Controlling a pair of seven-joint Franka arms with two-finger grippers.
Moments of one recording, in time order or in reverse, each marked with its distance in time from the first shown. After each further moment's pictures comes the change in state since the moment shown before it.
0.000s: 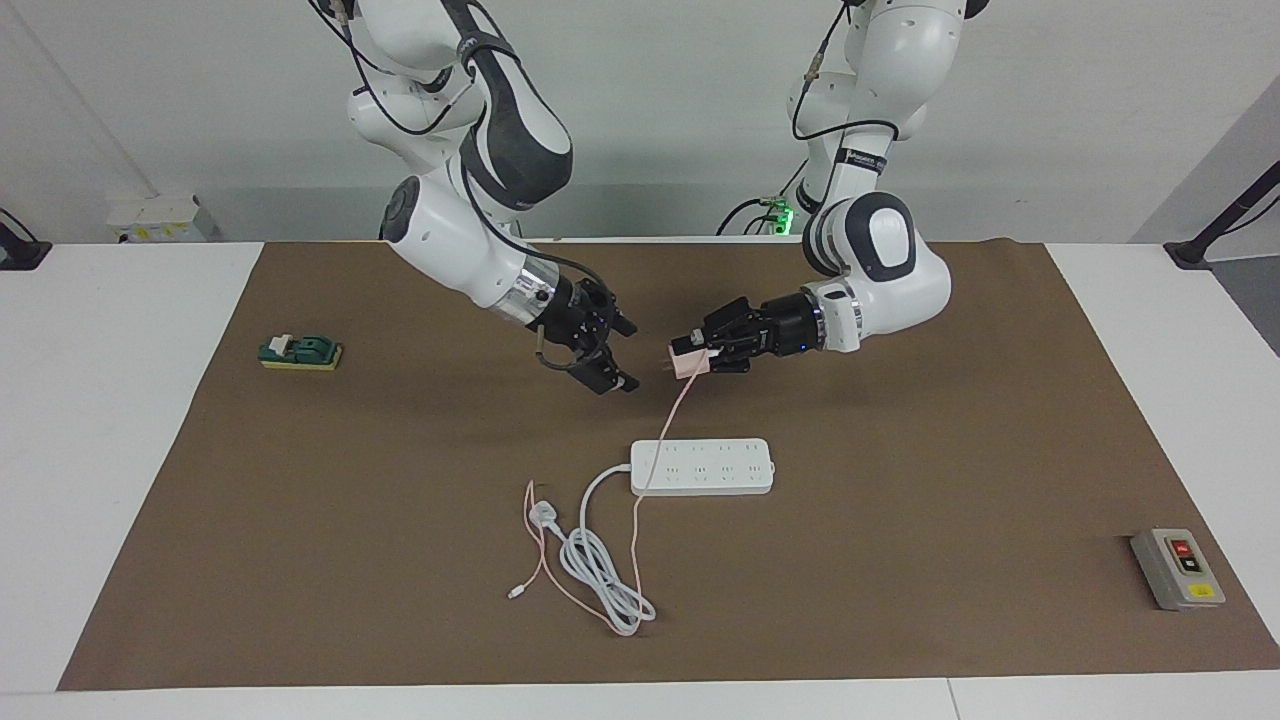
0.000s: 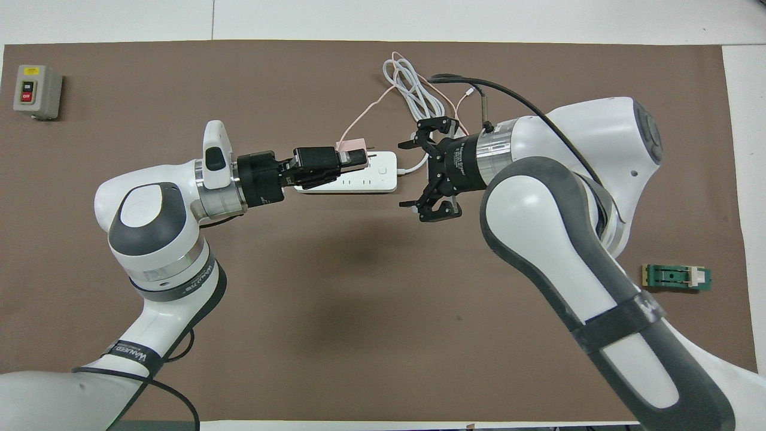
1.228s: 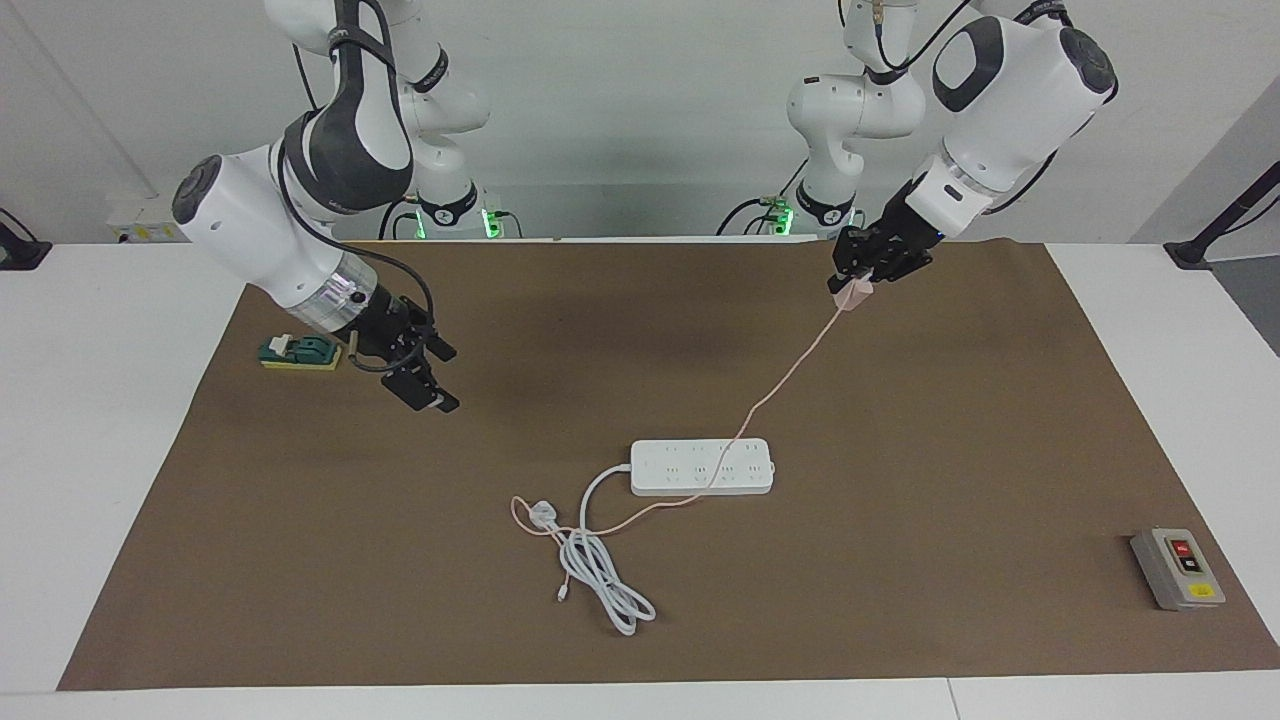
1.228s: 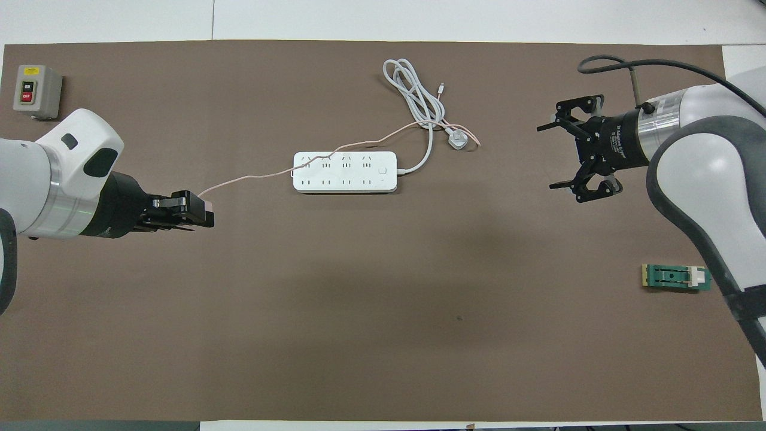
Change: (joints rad) left arm 0.134 -0.263 0.028 0.123 1.365 -0.355 -0.726; right arm -0.297 -0.066 -0.007 0.000 -0.295 -0.183 -0.380
